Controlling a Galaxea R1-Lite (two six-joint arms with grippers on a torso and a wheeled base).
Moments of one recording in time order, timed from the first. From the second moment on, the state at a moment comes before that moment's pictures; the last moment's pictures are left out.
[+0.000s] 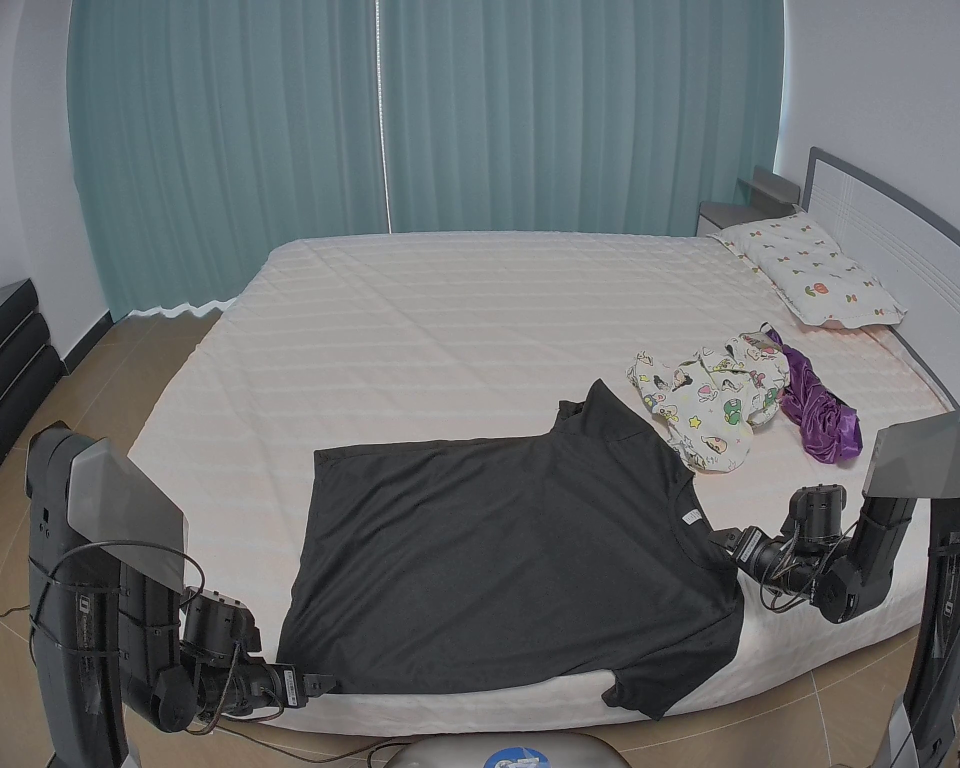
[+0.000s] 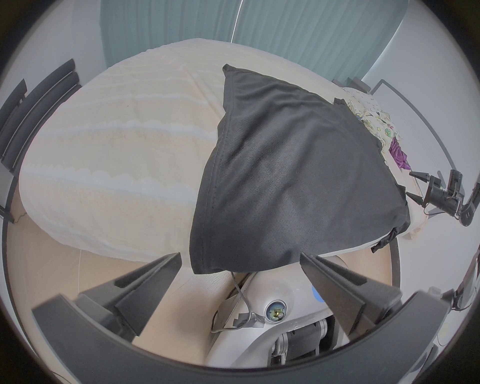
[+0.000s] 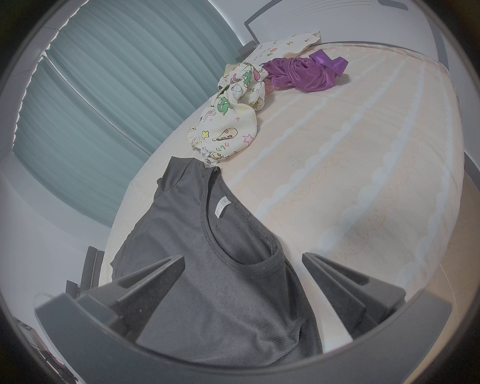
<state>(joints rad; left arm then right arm) -0.21 2.40 -0.09 -1.35 -0.08 -0.32 0.03 2.34 -0.51 -1.18 0.07 0.68</state>
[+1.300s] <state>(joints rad) -0.22 2.48 -0.03 -1.55 -0.01 -0.33 0.04 2.35 -0.49 -1.21 0.08 0.65</state>
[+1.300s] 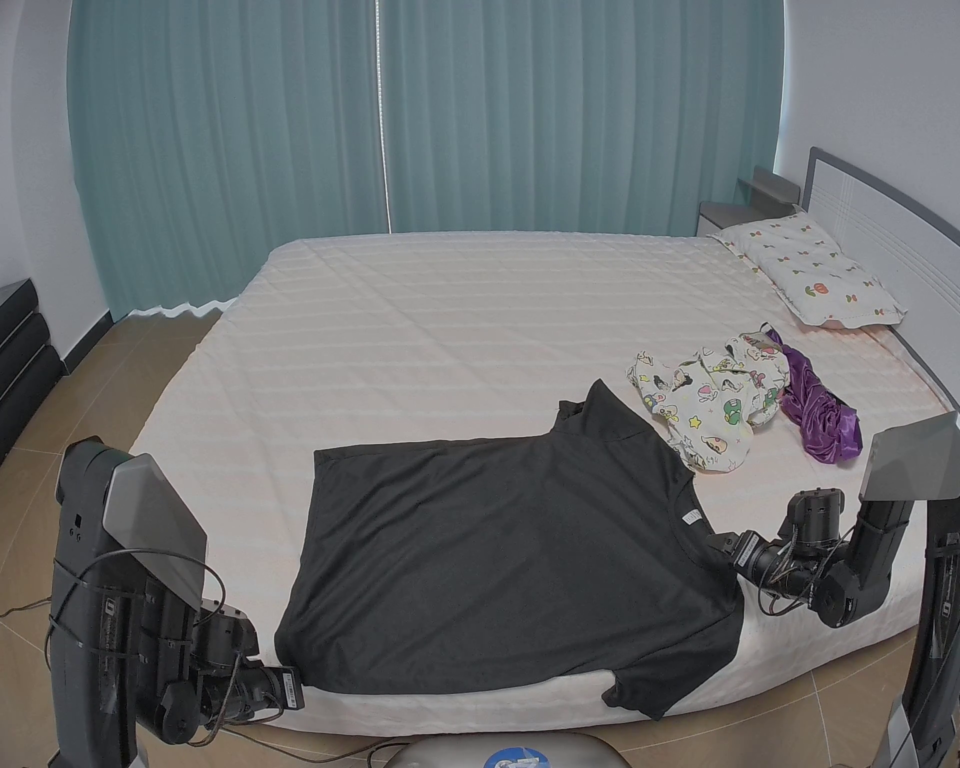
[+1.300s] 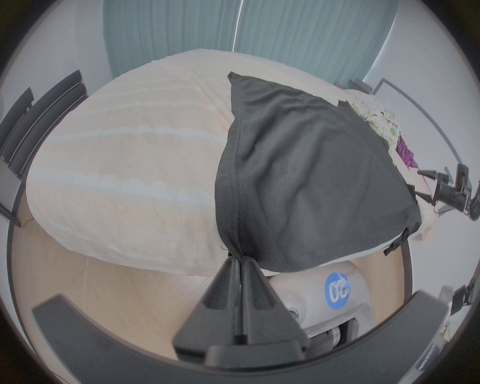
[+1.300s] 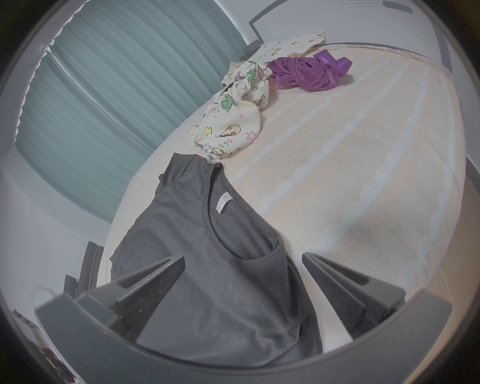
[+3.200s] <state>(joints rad) -0.08 2.15 -0.58 -0.79 -0.19 -0.93 0.04 2.30 -0.57 -1.03 0.05 0.59</state>
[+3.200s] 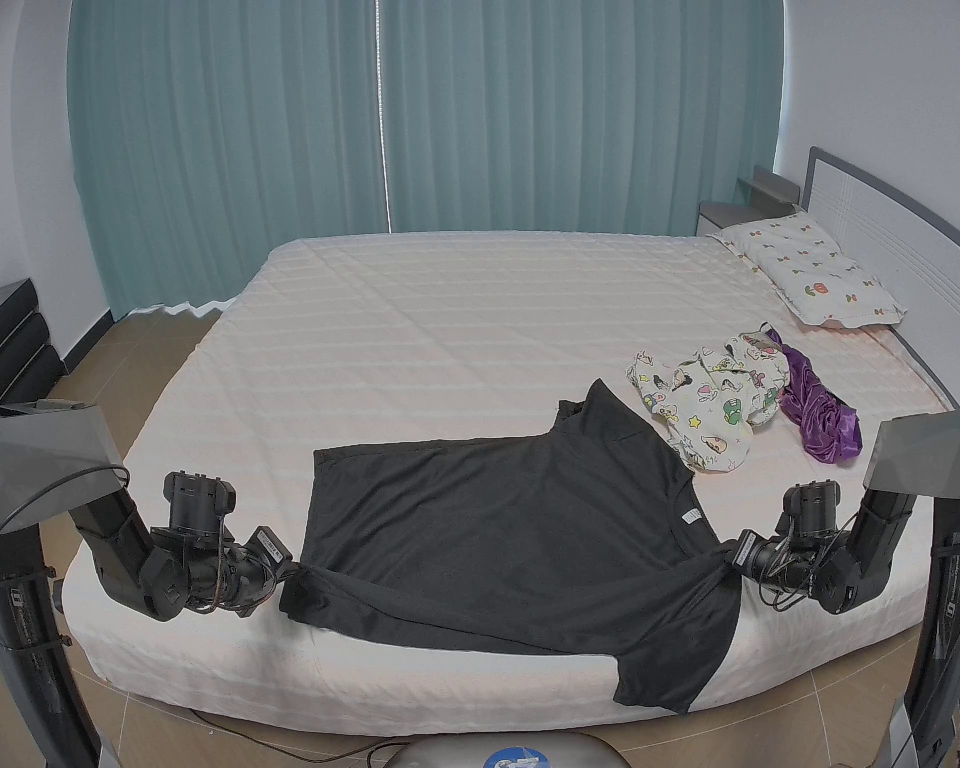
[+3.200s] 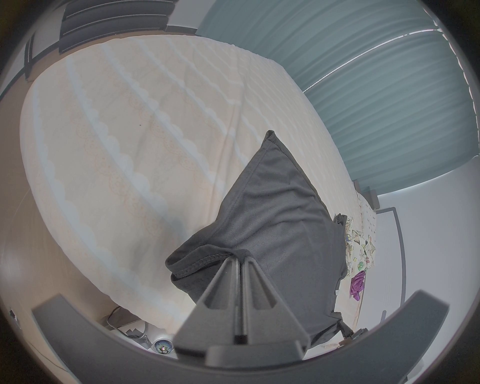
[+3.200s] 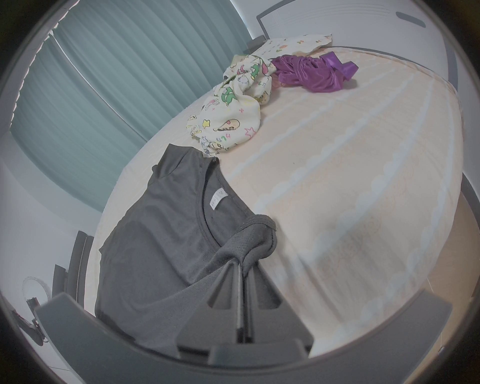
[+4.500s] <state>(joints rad) -0.08 2.15 -0.58 -0.79 -0.20 -0.93 0.02 2.36 -0.63 -1.04 0.19 0.59</state>
